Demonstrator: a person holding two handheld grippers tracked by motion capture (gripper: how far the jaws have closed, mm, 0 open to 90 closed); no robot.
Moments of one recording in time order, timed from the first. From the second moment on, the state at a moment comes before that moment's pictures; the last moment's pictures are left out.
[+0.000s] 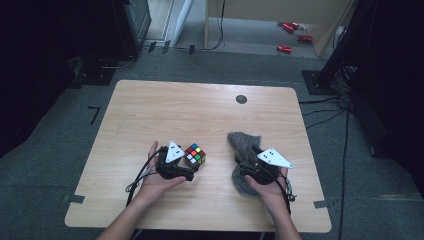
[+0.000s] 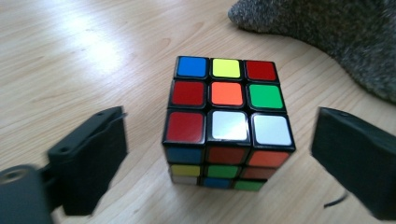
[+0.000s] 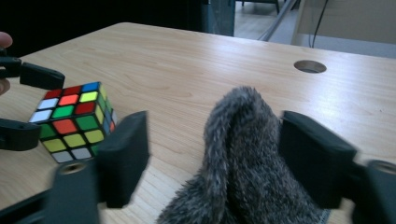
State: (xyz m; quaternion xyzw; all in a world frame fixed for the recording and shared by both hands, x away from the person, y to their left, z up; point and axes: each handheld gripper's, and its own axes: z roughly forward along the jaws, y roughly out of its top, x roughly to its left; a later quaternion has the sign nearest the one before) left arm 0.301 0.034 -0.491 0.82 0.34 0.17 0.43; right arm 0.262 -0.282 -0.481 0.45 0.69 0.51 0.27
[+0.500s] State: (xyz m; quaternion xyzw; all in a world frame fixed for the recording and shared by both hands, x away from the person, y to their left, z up) left arm 0.293 0.111 -0.481 0.79 0.40 0.19 0.42; right arm 0.246 -0.335 -0.471 0.46 0.69 0.48 0.28
